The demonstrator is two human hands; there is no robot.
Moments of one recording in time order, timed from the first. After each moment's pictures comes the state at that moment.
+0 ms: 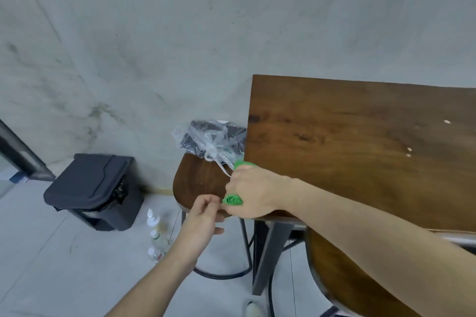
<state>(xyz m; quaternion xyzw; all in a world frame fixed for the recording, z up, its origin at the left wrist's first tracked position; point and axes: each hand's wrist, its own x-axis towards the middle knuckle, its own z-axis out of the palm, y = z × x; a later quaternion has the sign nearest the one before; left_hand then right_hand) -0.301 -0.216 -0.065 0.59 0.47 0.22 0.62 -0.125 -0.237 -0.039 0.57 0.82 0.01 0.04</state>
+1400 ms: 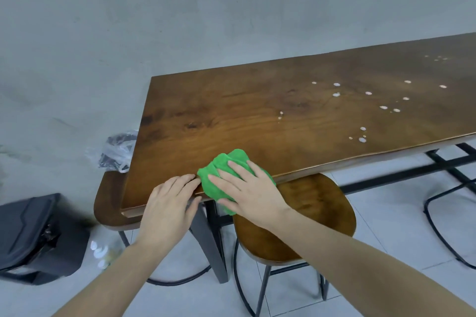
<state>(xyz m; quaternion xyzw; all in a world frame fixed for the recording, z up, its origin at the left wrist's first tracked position) -0.201 -0.312 -0.075 0.97 0.16 0.19 0.00 -0.031 -0.474 -0.096 0.77 0.61 0.20 -0.07</state>
